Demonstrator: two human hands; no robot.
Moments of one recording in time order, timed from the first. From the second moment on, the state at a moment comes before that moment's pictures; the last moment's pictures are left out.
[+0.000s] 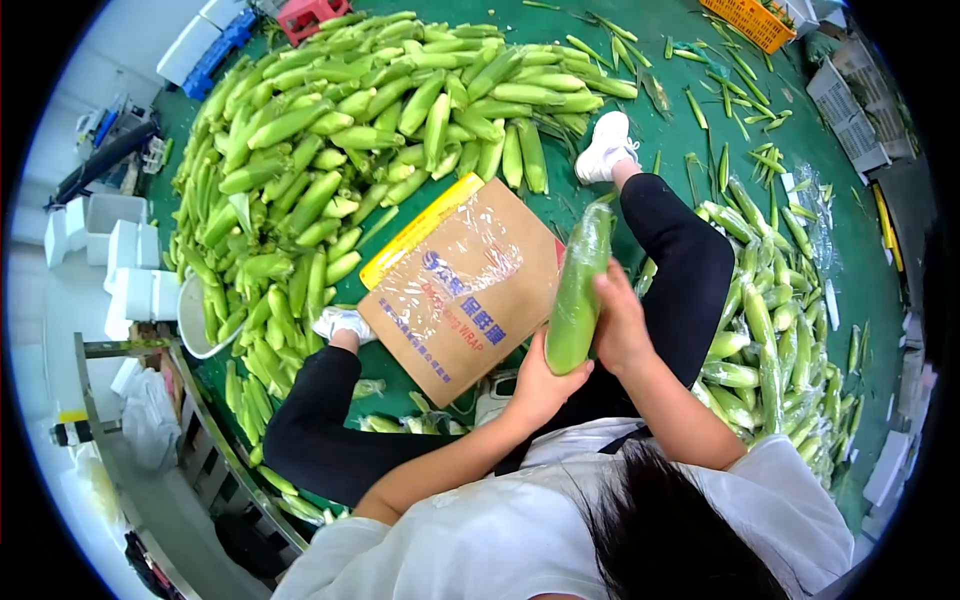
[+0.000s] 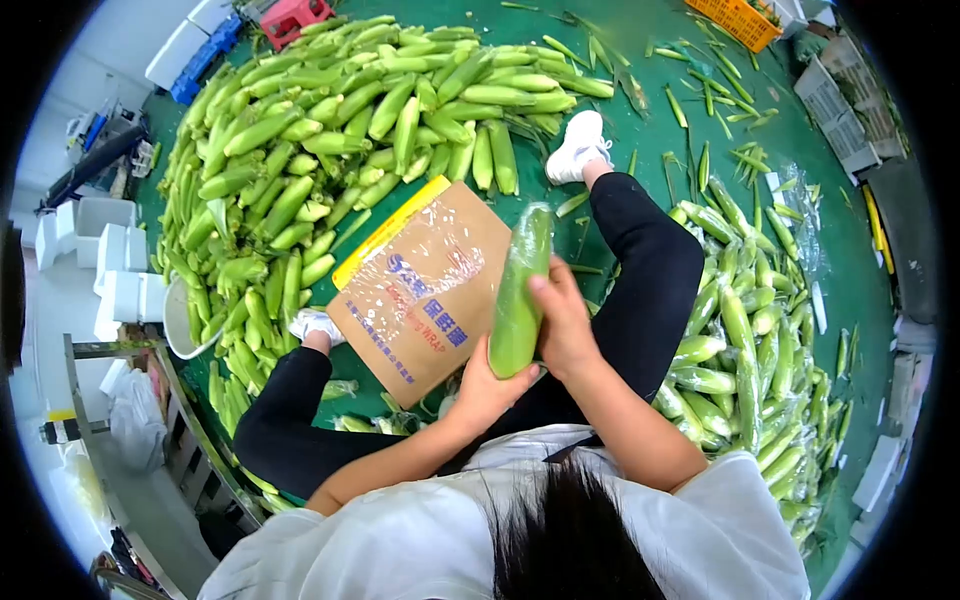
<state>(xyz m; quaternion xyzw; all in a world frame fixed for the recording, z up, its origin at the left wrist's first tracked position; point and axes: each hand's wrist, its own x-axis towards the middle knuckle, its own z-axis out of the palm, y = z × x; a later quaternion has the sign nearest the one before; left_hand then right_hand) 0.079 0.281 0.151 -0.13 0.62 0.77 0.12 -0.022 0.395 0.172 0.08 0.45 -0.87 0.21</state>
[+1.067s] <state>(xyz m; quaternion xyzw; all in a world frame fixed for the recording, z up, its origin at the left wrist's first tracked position) 0.042 0.211 -0.003 0.34 0.82 0.43 0.14 -0.390 0.342 -0.108 0.00 0.93 -0.28 0.23</state>
